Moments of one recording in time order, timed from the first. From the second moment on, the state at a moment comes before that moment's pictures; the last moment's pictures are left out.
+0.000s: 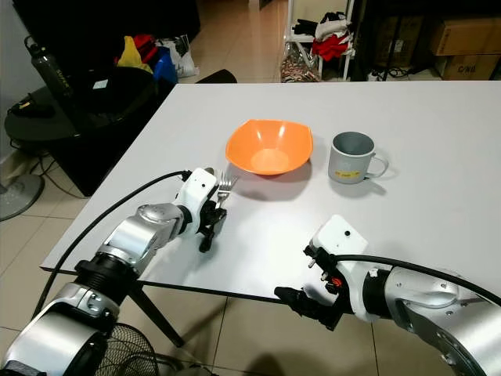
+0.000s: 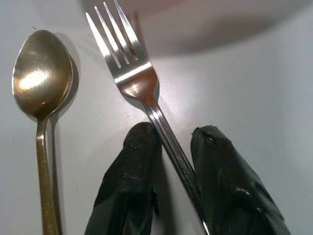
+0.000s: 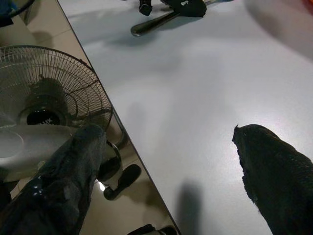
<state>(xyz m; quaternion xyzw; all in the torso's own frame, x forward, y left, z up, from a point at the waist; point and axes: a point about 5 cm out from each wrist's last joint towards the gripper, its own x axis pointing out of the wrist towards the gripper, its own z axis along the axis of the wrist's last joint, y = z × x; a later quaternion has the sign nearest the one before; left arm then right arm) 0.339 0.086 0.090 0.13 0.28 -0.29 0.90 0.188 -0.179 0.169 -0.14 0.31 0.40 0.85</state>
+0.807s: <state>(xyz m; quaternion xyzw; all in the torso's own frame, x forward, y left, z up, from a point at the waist) 0.326 0.113 0.083 0.11 0.30 -0.24 0.92 0.186 -0.177 0.165 -0.13 0.30 0.39 0.86</state>
